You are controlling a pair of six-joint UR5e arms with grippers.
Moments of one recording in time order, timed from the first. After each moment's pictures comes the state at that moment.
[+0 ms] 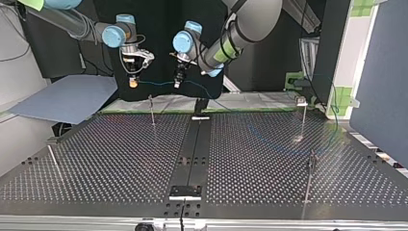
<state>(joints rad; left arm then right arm) -0.77 -2.57 -1.50 -2.39 -1.95 -1.81 1.82 -0.76 1.99 -1.03 1.50 1.57</state>
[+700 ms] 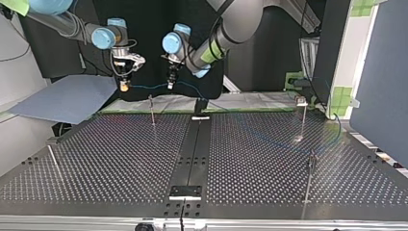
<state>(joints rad) -0.82 -2.71 -1.30 -2.41 -2.06 -1.80 1.73 -0.75 1.98 -1.08 1.41 1.57</state>
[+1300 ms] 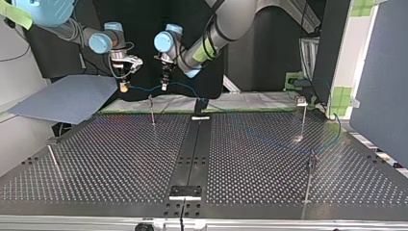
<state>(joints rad) -0.87 -2.75 -1.18 -2.44 -2.13 -1.77 1.68 -0.68 1.91 -1.05 1.32 1.57</state>
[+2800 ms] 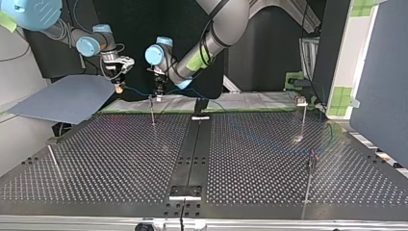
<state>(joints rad) -0.85 -2.87 -0.89 -2.59 -2.18 -1.72 1.58 -0.66 1.87 -0.99 1.14 1.57</state>
